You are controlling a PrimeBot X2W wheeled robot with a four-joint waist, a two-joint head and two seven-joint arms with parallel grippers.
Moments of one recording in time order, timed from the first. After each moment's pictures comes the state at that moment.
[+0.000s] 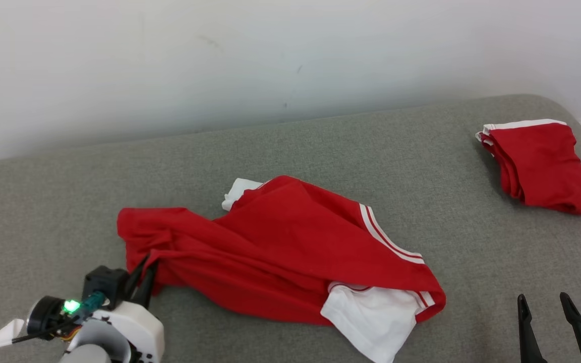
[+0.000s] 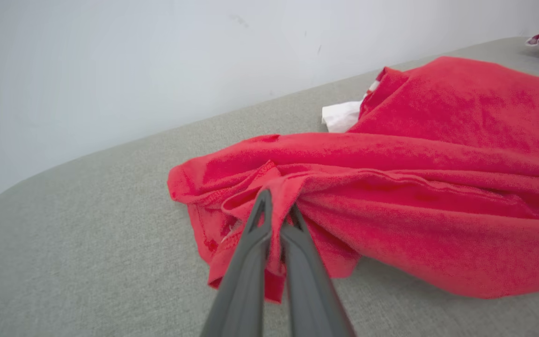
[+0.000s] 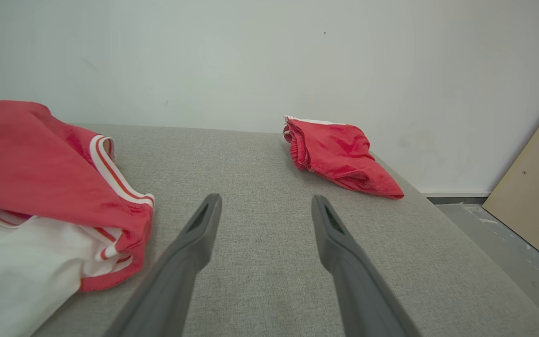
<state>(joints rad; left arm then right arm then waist) -0.34 0.46 -0.58 0.43 -0.46 0.18 -0.20 0.04 -0.05 -0.12 0.19 0.06 0.13 -0.26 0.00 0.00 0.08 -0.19</state>
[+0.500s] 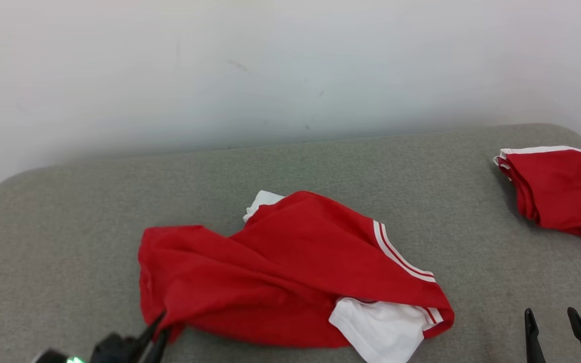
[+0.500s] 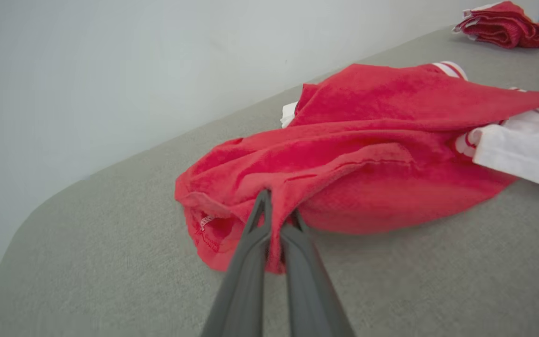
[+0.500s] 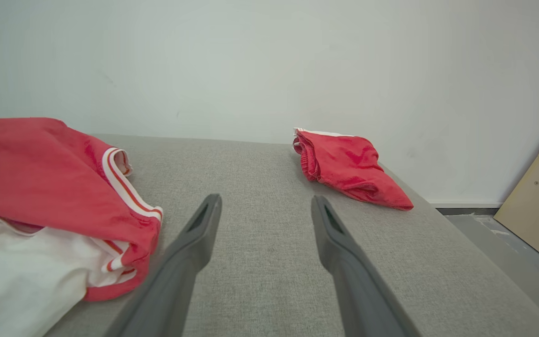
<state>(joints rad) -0.09 0.66 -0.62 -0.04 -0.41 0.28 -0.10 0.08 -0.05 -0.14 0.19 0.06 0.13 -0.26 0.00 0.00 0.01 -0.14</state>
